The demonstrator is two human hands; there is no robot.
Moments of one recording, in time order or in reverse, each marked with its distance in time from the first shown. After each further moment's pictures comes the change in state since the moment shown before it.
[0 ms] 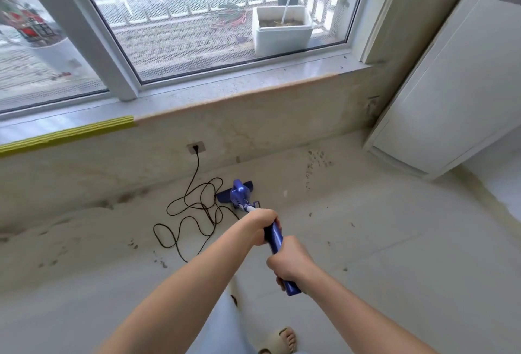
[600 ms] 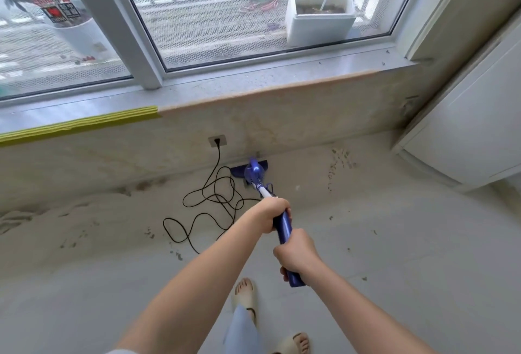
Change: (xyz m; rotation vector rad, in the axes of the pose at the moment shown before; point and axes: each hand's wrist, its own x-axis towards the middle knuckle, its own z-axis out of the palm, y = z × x) left_hand 0.030 0.060 -0.062 -0.027 -0.057 0.074; right_hand 0.056 -0.074 0.035 0.042 0.031 0.026
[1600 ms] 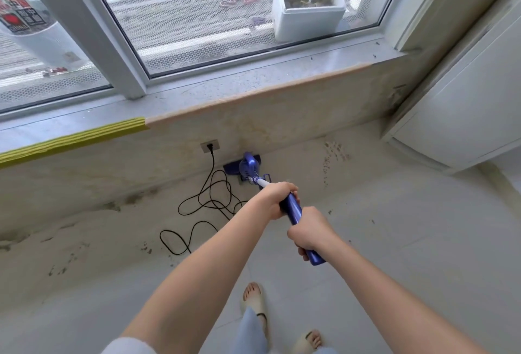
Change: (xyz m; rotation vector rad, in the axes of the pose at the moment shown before) left_hand 0.028 0.066 -0.033 -0.121 -0.142 -0.054; right_hand 0.036 -0.071 -0.007 -0.094 0.086 -0.014
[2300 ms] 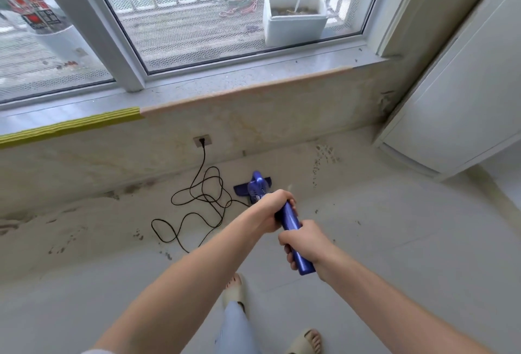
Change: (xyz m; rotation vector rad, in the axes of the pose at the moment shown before) left_hand -0.043 -0.106 0.096 -0.048 0.035 0.089; right_hand -0.084 0.119 -0.056 0.401 -0.154 -0.027
